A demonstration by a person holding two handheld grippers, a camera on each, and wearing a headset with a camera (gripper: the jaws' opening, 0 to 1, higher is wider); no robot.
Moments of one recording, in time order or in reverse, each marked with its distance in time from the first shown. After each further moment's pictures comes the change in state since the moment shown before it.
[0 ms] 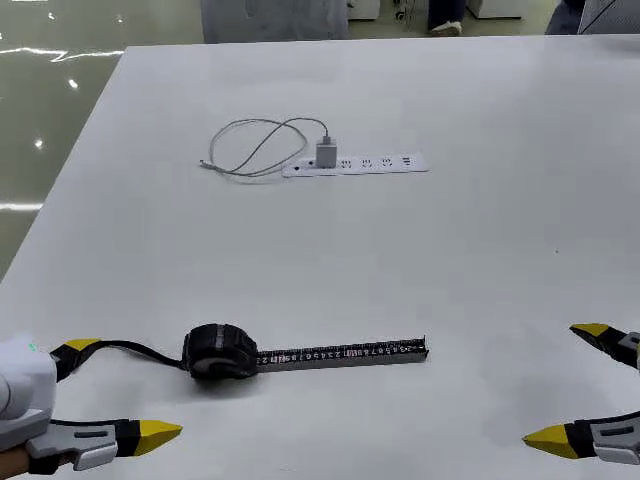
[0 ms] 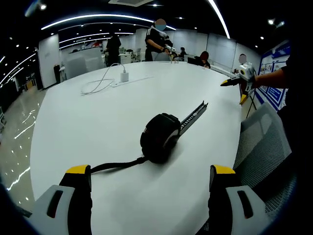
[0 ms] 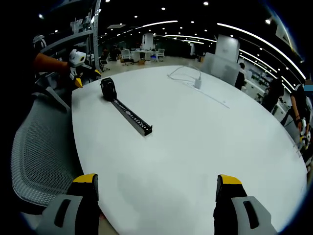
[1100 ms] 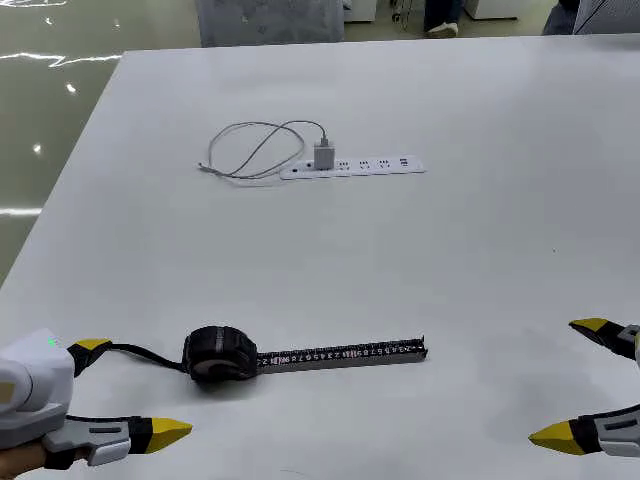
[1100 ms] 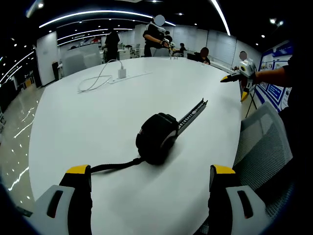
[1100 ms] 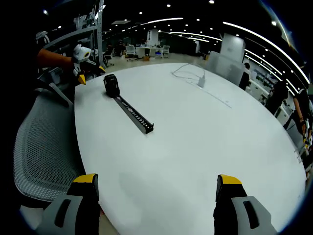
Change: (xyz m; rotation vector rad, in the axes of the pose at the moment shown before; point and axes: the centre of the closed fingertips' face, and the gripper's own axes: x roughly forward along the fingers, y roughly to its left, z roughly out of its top) left arm 0.009 -0.006 0.001 0.002 0.063 0.003; right arm -0.003 -0.003 0.001 -0.037 0.038 0.029
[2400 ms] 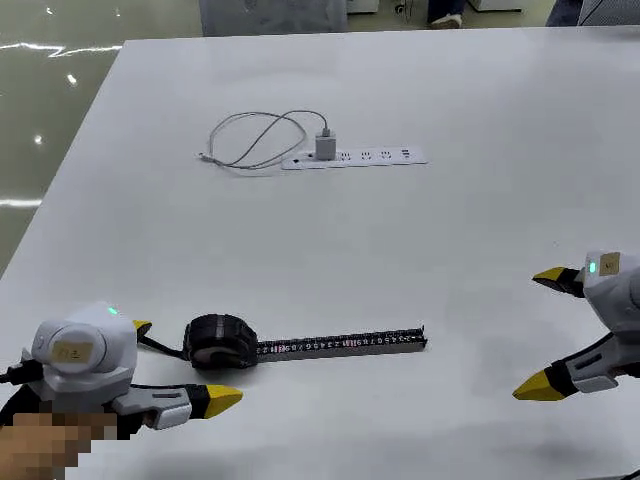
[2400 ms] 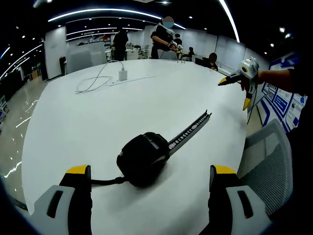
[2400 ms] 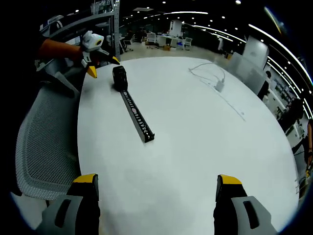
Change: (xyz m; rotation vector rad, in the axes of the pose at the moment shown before) left arm 0.033 -0.025 0.035 -0.090 -0.039 0.032; right arm 0.022 -0.015 0.037 -0.158 0.109 0.112
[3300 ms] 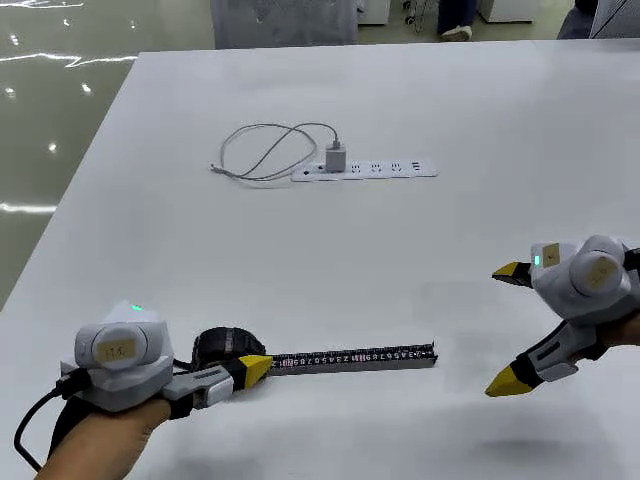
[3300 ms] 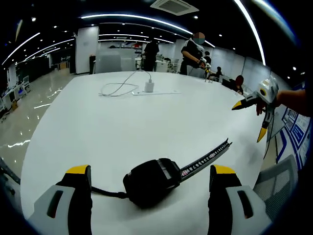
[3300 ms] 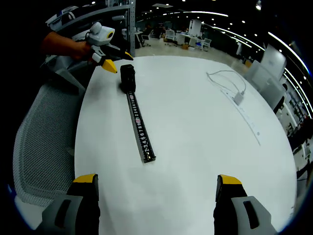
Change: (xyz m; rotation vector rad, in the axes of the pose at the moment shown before) left arm 0.016 0.023 0.024 -0.196 -0.118 0.201; right arm 0.038 -0.003 0.042 -0.129 0.033 0.104
